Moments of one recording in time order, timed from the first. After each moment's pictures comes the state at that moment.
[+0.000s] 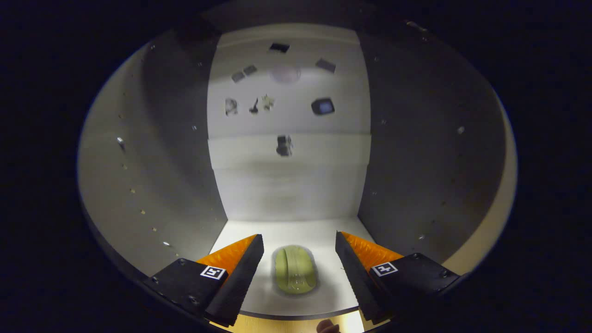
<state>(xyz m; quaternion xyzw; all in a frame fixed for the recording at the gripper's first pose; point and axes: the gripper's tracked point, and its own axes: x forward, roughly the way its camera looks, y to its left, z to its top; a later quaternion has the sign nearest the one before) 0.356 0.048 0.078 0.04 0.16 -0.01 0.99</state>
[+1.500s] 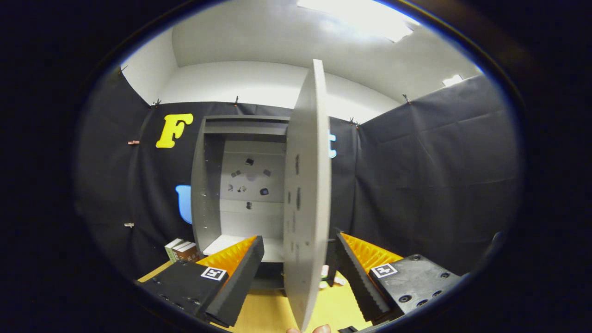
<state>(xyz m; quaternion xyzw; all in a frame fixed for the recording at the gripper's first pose) -0.097 -0.135 0.233 -0.01 -0.05 -0.09 0.99</state>
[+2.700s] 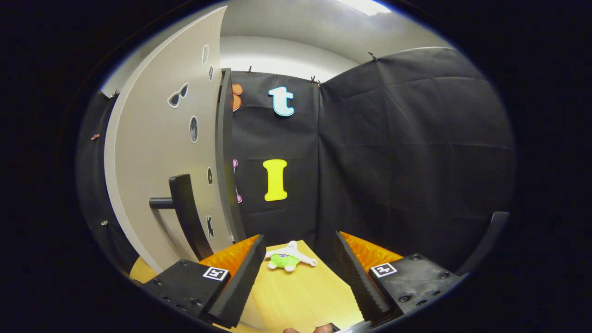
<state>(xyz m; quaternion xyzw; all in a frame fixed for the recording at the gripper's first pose) -0.013 -0.268 0.130 0.05 0.06 -0.16 0.98</state>
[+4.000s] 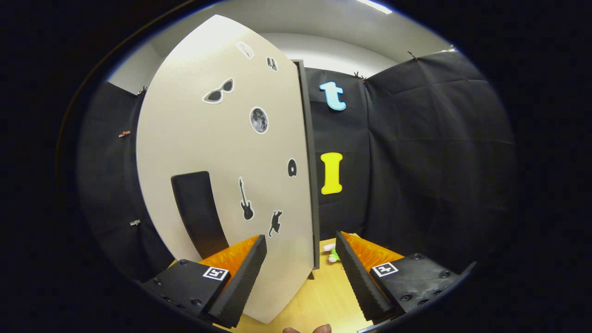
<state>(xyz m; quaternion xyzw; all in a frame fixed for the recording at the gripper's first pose) 0.021 -0.057 0.125 0.07 0.08 -0.04 0.99</state>
